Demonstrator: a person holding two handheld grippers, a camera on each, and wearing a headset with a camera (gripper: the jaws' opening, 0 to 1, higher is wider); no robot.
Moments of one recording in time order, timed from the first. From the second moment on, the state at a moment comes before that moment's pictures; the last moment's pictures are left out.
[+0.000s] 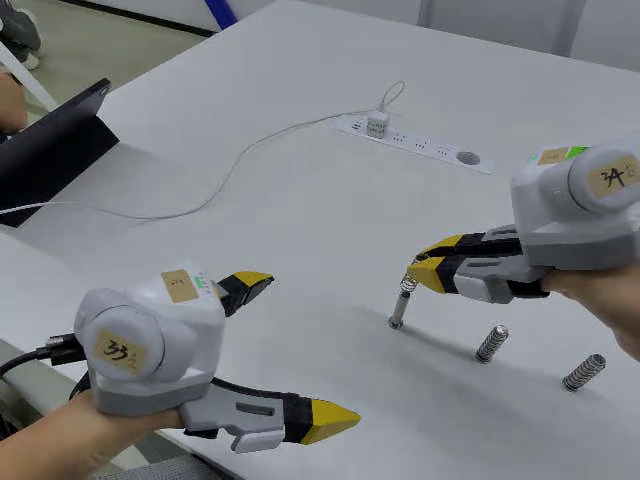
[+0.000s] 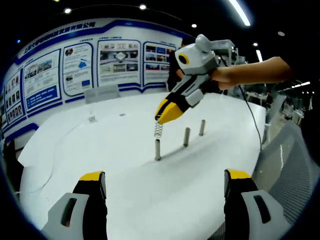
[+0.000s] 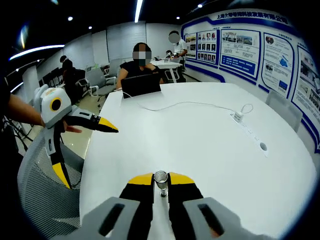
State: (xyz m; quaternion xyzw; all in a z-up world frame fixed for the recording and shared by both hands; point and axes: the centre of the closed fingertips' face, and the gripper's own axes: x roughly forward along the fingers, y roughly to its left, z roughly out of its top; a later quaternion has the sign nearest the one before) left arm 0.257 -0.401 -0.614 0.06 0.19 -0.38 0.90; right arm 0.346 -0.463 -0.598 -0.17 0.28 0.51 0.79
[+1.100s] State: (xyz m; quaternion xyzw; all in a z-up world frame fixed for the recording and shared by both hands) left arm 0.275 -0.412 -0.599 0.04 0.17 -0.37 0.91; right arm 0.348 -0.466 -0.647 -0.20 0.32 0.50 0.78
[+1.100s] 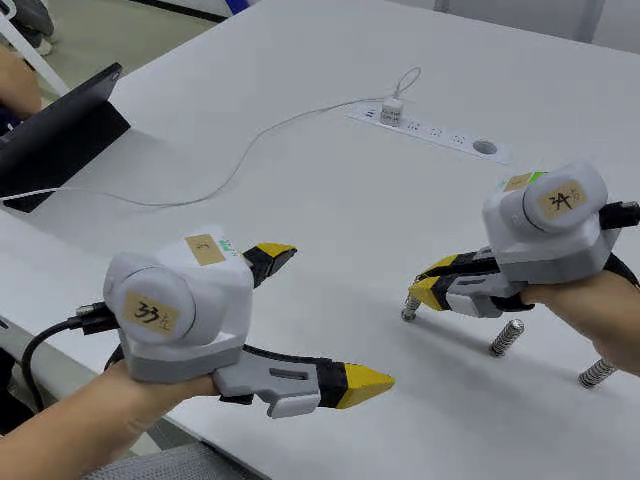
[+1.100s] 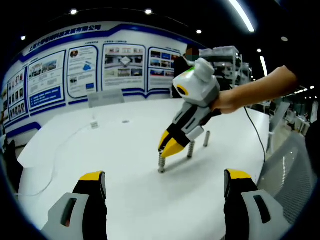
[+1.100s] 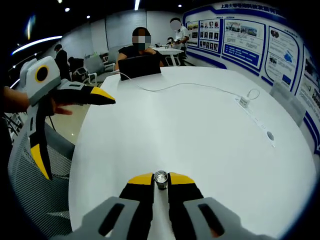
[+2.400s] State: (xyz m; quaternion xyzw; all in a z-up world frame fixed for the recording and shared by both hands) left arm 0.271 -0.411 -0.613 0.01 0.20 -0.36 0.91; right arm 0.338 -0.473 -0.660 -0.22 0.31 0.51 0.77
